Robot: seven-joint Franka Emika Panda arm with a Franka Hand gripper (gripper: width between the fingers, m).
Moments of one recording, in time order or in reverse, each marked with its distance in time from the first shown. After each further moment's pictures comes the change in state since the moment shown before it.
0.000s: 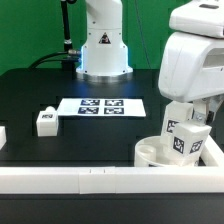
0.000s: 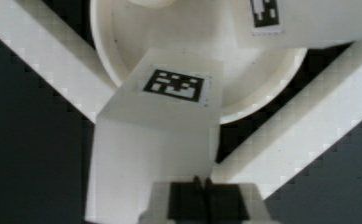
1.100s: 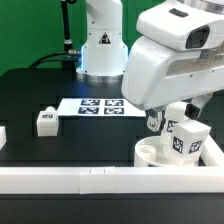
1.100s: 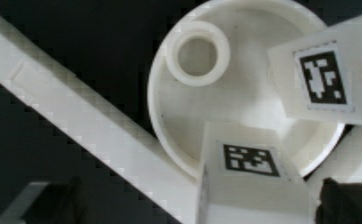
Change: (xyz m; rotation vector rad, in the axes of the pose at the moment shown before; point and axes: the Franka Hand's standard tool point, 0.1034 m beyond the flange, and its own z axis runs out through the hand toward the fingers) arm -0.024 0.031 0.004 0.082 -0.152 0.093
